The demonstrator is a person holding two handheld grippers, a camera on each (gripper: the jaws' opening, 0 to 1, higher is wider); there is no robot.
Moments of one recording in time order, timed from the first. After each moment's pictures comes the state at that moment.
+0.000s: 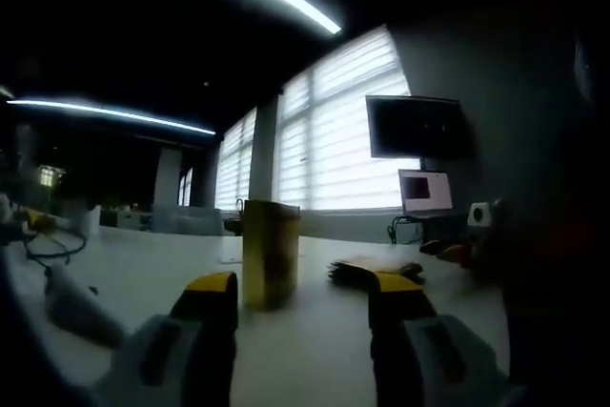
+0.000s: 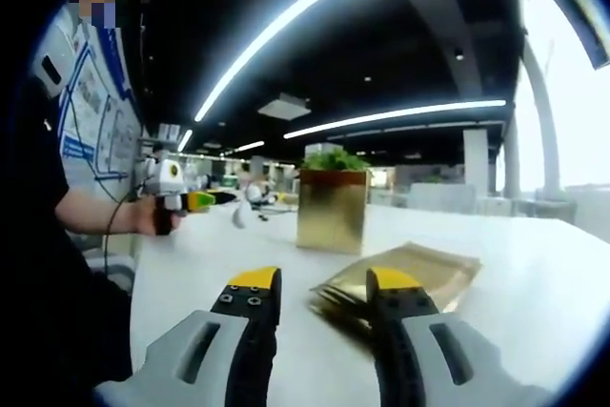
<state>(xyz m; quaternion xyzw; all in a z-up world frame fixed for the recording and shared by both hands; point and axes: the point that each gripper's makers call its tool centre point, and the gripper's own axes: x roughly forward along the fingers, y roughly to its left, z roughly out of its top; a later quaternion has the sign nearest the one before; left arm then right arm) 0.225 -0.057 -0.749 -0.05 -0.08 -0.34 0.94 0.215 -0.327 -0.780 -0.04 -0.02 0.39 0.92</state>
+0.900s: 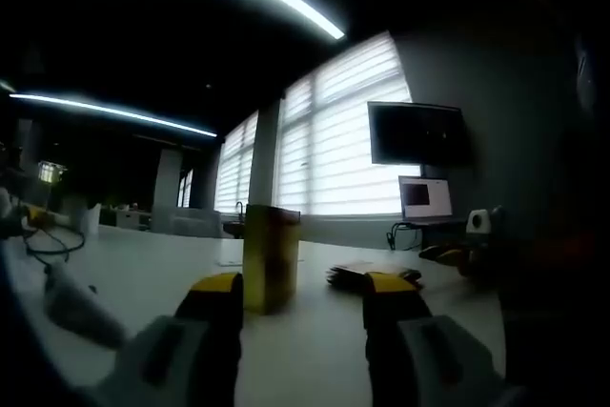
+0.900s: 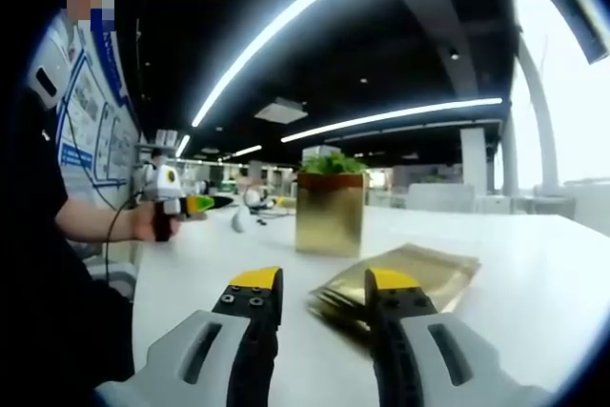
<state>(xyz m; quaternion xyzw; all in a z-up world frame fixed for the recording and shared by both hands) 0.224 -0.055 -0.746 -0.06 -0.09 -0.34 0.93 0.216 -0.329 -0.776 -0.02 -0.03 0.39 0.92</state>
